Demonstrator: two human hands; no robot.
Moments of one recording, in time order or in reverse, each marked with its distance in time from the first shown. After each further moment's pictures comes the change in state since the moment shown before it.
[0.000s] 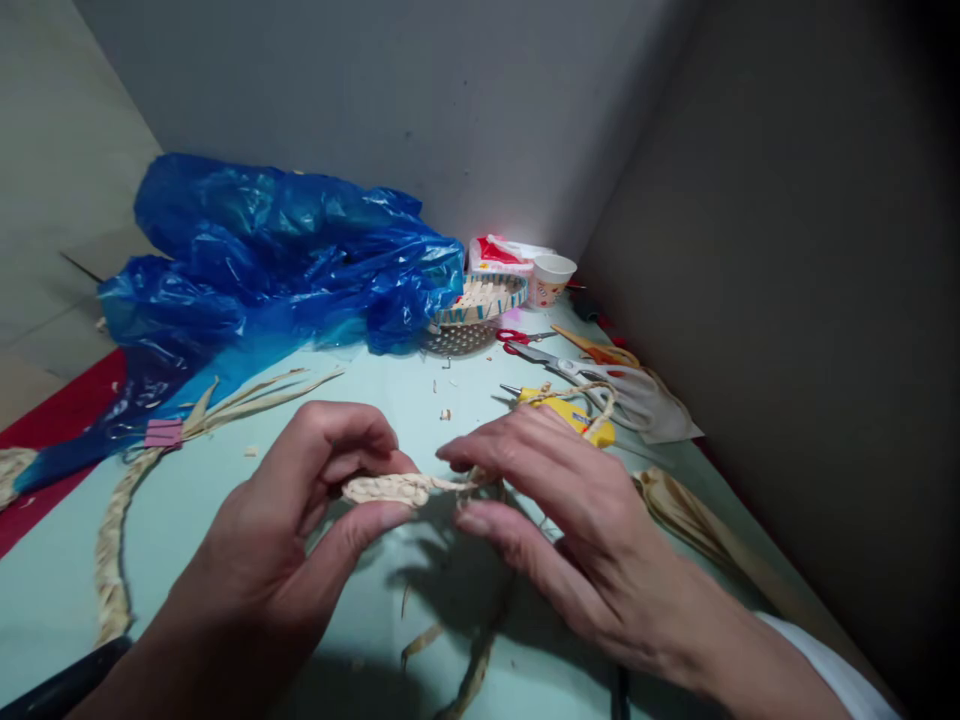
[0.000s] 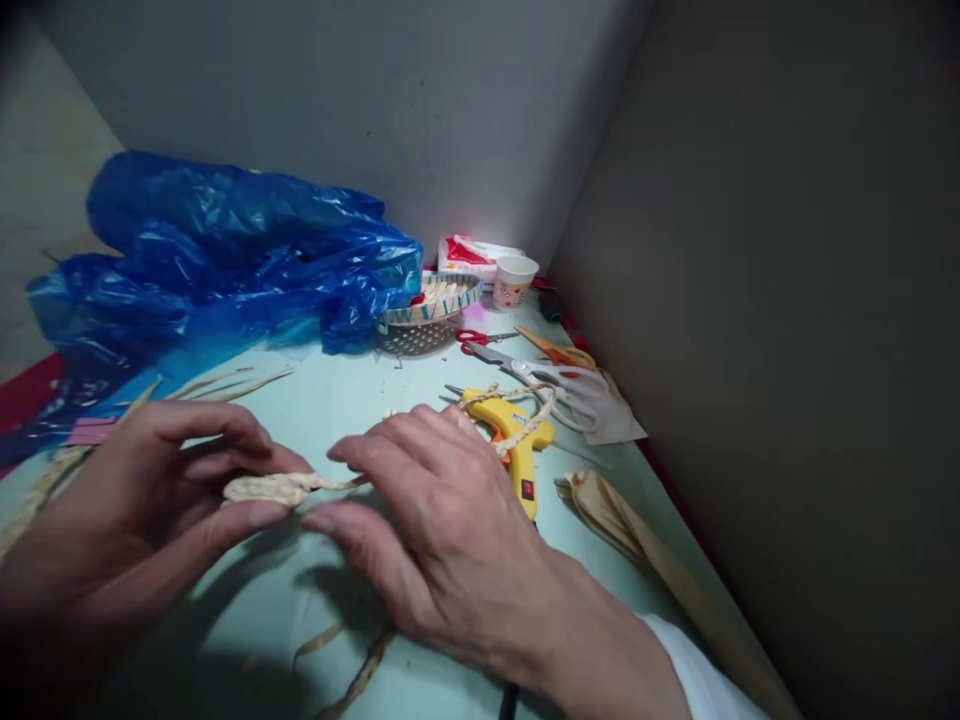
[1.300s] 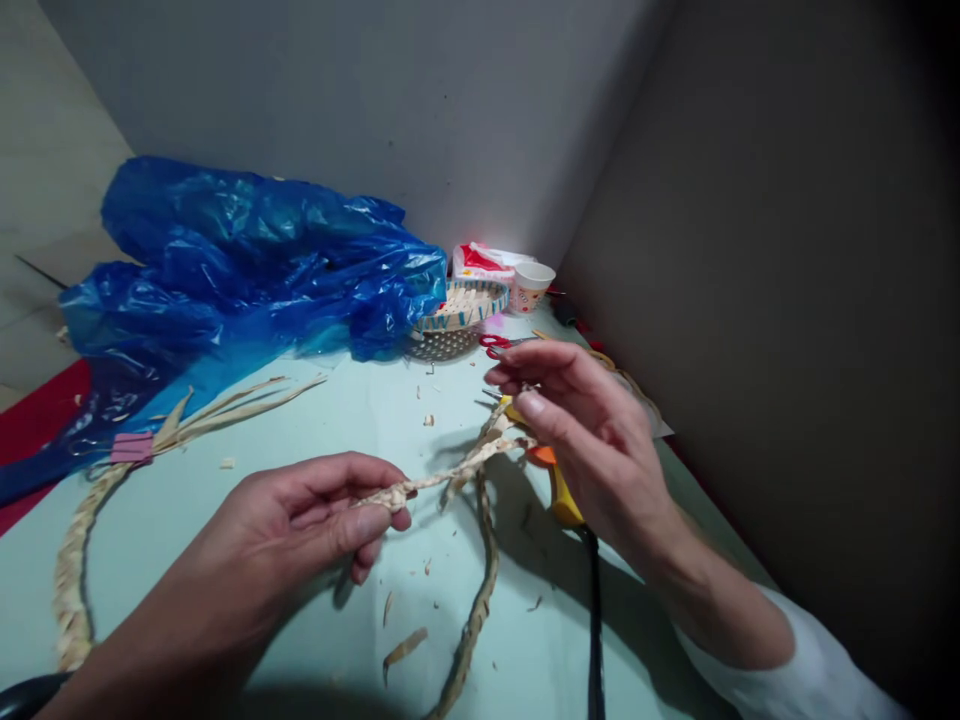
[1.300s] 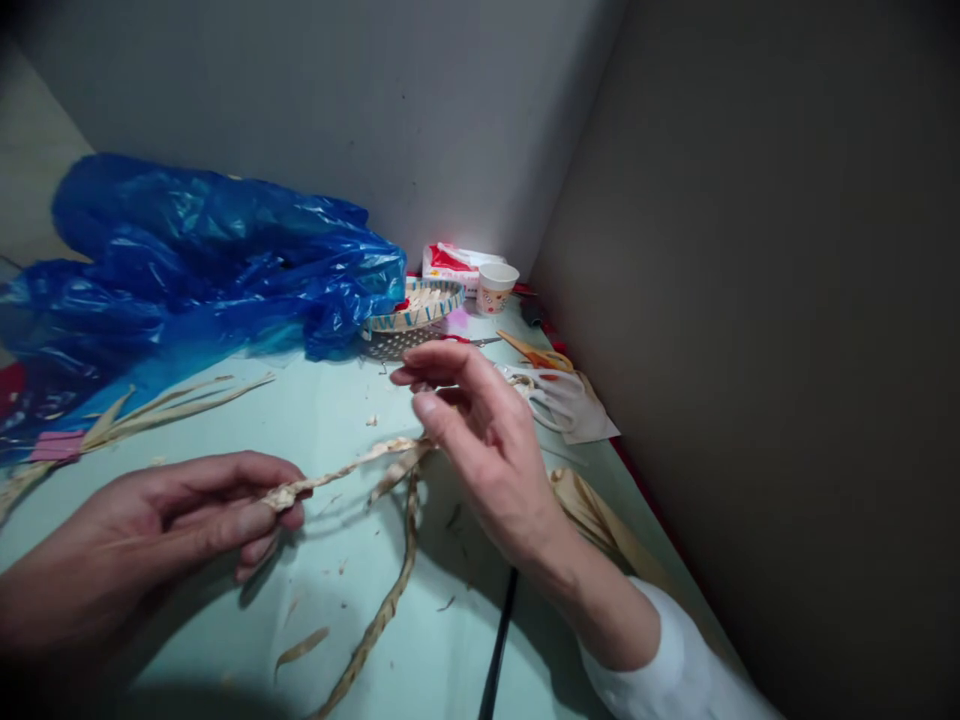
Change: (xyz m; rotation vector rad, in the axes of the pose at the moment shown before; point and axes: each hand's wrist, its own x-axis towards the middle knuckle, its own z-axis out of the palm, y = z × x) left_hand 0.016 0.004 -0.009 -0.298 -0.298 -0.521; right_hand 0.000 0.036 -0.006 0.547 0.366 0.331
